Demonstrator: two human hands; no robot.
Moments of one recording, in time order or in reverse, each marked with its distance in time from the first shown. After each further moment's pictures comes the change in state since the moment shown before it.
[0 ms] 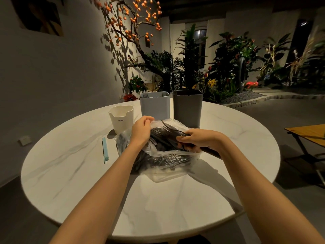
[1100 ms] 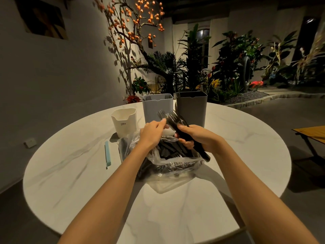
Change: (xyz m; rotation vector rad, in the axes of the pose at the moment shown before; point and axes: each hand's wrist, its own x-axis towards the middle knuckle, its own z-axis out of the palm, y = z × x) left_hand -0.002 0.023 0.006 0.192 -0.190 0.063; right_hand 0.040 0.012 0.001 0.669 -0.049 -0.176
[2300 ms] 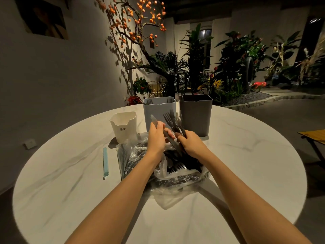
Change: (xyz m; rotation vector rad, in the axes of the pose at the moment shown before) left_hand 0.008 0.009 0.026 -0.834 0.154 -0.187; right_hand 0.040 0.019 0.019 -0.502 0.458 -0.130
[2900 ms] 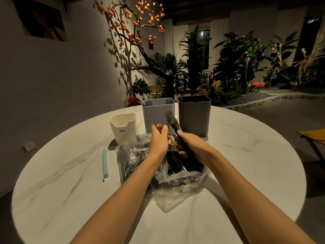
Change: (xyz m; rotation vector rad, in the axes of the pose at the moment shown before) left_hand -0.004 -0.001 0.004 0.105 -0.015 -0.020; right_hand -0.008 -0.006 -0.013 0.606 -0.322 0.147
